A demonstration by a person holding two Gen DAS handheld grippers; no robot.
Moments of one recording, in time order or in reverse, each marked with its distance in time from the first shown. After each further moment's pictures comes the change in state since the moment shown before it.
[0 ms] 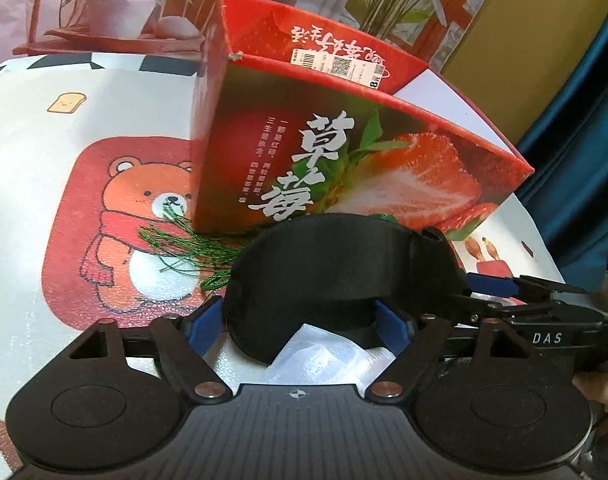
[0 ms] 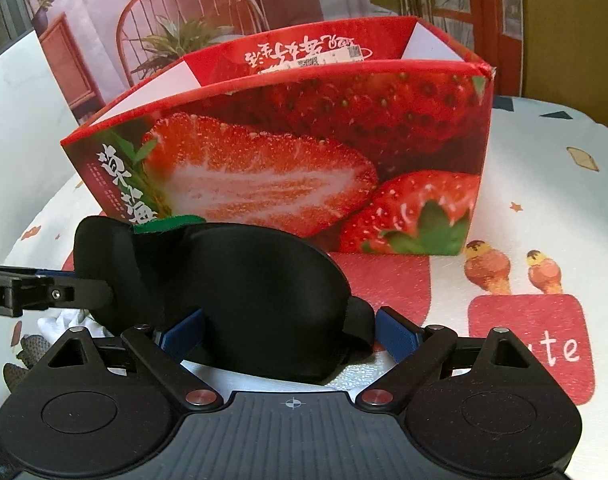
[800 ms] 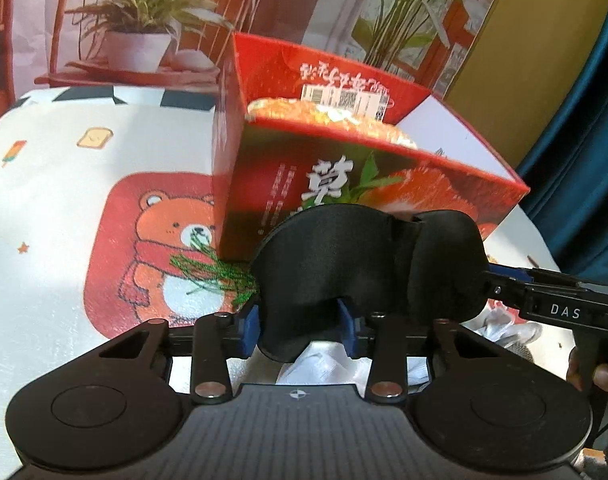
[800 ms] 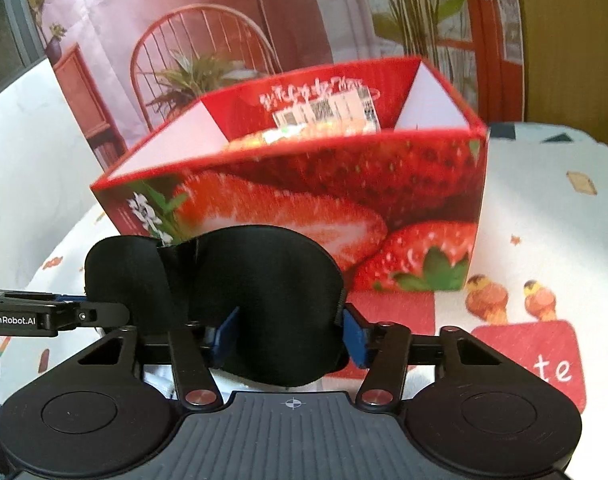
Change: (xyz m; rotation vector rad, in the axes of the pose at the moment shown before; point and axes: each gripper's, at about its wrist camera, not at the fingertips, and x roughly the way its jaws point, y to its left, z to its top) left arm -0.035 -0.008 0.007 0.013 -0.076 0.068; right arm -0.031 0.008 0.018 0.000 -0.107 0.038
